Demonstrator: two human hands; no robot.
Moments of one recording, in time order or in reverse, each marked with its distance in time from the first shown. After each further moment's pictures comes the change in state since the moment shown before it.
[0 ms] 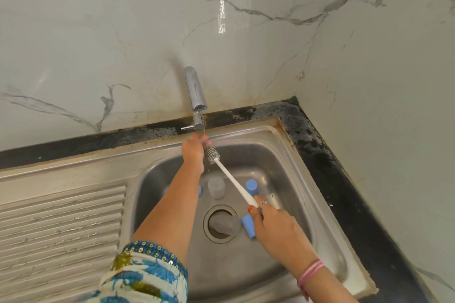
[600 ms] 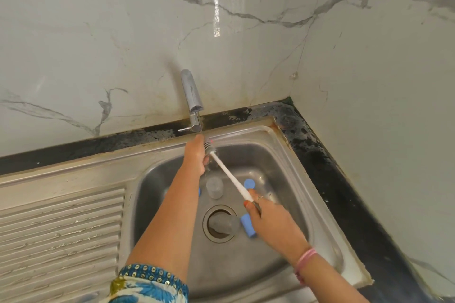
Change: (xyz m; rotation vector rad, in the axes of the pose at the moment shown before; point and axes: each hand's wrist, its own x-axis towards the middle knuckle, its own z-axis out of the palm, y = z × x) left_hand -0.029 0.010 0.006 0.056 -0.123 -0.096; right_hand 0.007 0.001 -0.001 0.096 -0.070 0.066
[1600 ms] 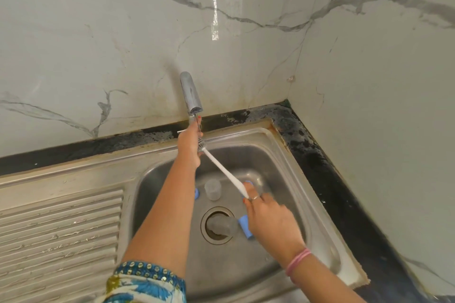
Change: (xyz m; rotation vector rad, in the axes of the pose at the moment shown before) left_hand -0.003 0.027 -0.003 0.041 -0.026 0.058; right_hand -0.003 -0.003 0.012 -0.628 0.328 -0.237
